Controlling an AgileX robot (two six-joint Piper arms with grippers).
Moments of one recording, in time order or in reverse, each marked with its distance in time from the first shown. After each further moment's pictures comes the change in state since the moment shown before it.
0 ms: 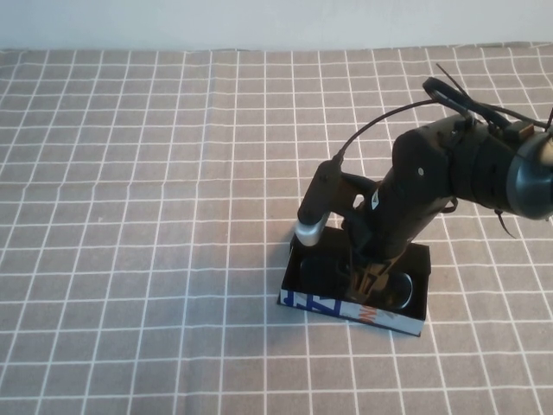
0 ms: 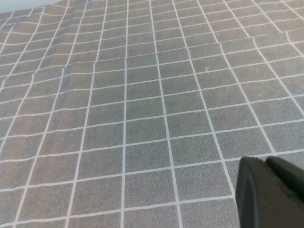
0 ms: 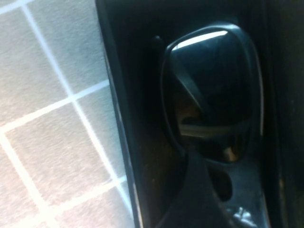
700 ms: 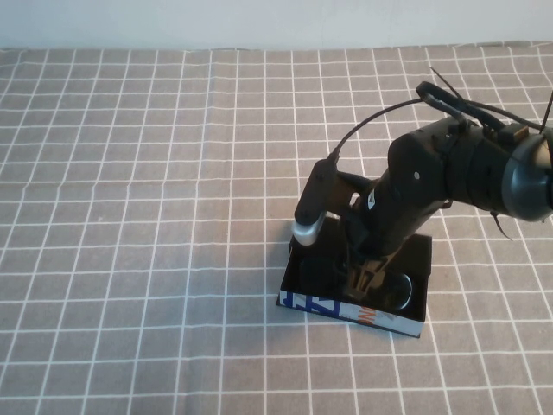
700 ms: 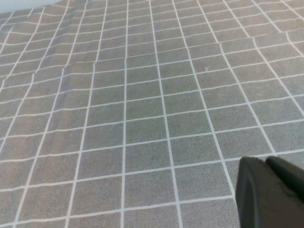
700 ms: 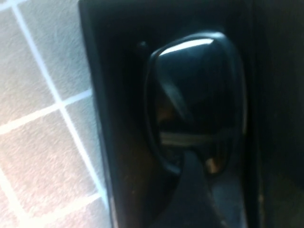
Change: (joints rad) right arm 0.007 0.002 0.000 -0.031 -0.035 0.000; left arm 0.000 0.000 0.000 0.000 0.000 0.000
